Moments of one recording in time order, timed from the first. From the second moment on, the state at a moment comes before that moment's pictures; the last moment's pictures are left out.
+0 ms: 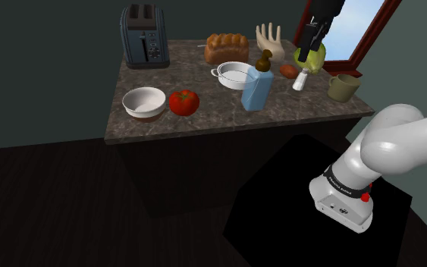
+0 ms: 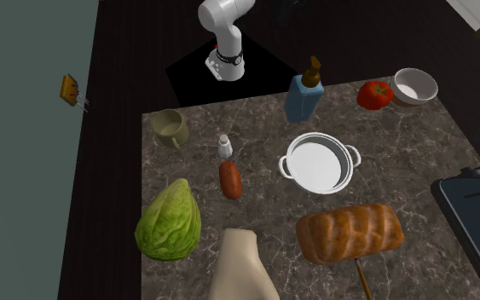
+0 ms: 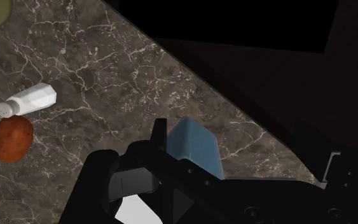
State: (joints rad) arm 0.02 -0.76 -0.02 -2.33 -0.09 1.52 -0.06
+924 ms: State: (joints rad) arm -0.09 -0.52 -0.18 -2.37 -0.18 1.86 -0.06
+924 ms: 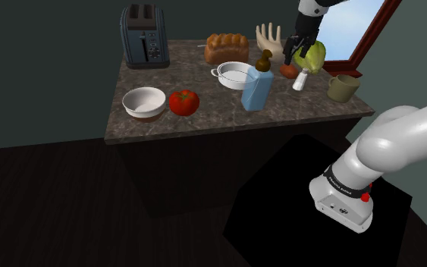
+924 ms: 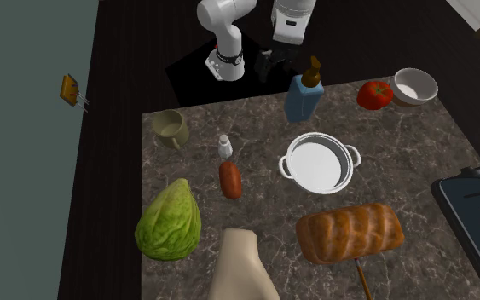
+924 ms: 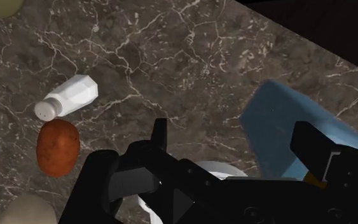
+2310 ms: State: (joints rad) arm -0.25 0.09 -0.44 -2.11 -0.03 2.31 -0.16
